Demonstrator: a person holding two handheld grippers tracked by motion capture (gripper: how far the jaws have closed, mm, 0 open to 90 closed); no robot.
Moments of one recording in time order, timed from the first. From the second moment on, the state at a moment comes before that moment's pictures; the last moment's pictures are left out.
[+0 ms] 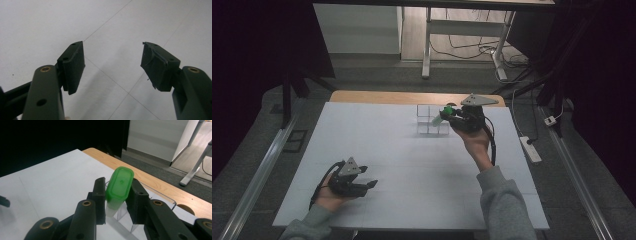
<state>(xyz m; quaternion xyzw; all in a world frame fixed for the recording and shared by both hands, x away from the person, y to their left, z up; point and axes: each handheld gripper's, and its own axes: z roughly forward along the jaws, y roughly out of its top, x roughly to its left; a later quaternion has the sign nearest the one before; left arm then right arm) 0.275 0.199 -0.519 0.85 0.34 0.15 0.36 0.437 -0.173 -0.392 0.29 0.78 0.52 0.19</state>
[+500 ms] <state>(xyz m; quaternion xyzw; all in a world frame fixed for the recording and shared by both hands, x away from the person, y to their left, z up) 0.276 0.201 -0.519 0.85 0.35 0.15 0.37 0.471 -0.169 -0.385 0.31 0.78 0.51 0.20</state>
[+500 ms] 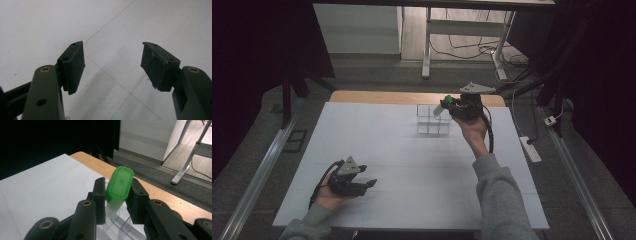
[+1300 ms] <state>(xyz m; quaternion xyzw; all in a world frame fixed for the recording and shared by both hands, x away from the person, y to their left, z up) 0.277 0.203 -0.520 0.85 0.35 0.15 0.37 0.490 -0.168 -0.415 0.34 0.78 0.49 0.17</state>
